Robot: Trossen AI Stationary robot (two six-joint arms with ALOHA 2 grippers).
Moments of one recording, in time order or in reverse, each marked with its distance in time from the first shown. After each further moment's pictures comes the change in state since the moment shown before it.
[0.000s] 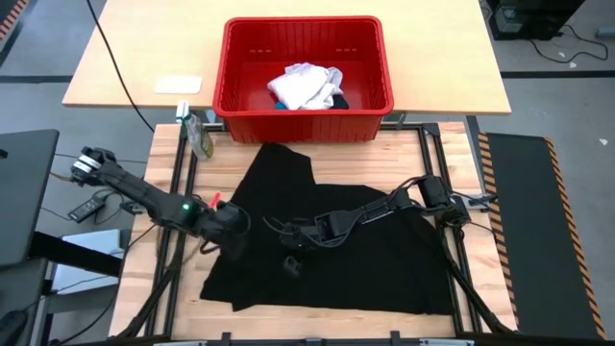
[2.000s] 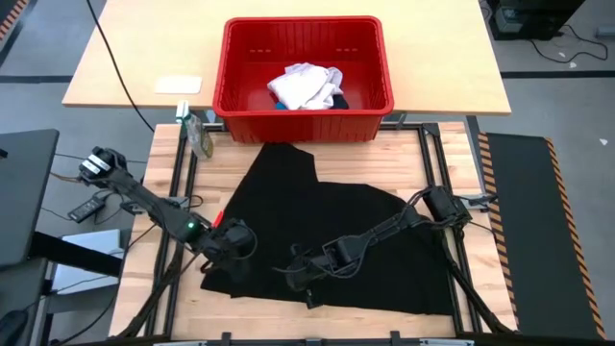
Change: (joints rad) left arm -0.141 0.107 -0.058 0.362 -0.151 0.207; right arm 0.175 -0.007 0.000 0.080 0.109 -0.695
